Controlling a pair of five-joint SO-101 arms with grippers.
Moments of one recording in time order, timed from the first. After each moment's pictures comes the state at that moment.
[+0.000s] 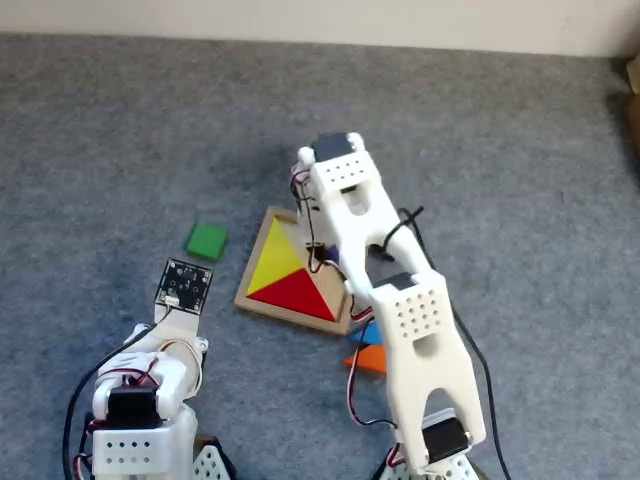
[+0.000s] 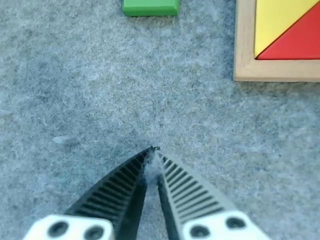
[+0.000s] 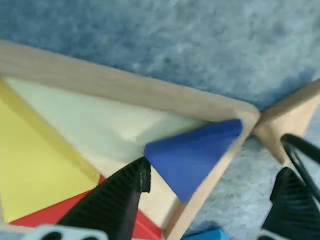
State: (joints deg) left arm -8.0 -104.1 96.1 75.8 -10.3; right arm -26.4 50.7 -42.5 98.2 -17.4
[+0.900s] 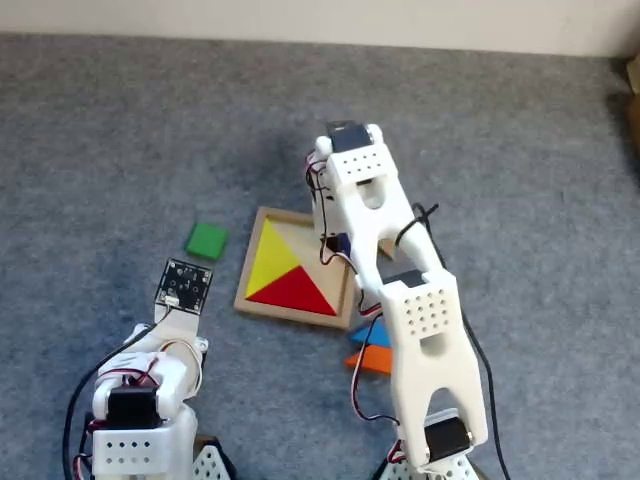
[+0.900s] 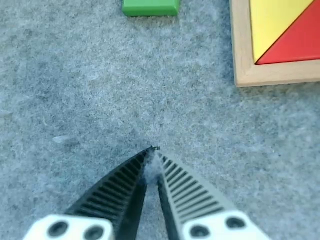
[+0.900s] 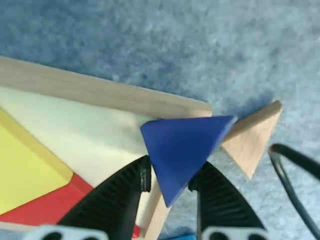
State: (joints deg) left arm -8.0 -104.1 96.1 75.8 -10.3; right arm -23.8 49.2 -44.1 98.3 -9.1
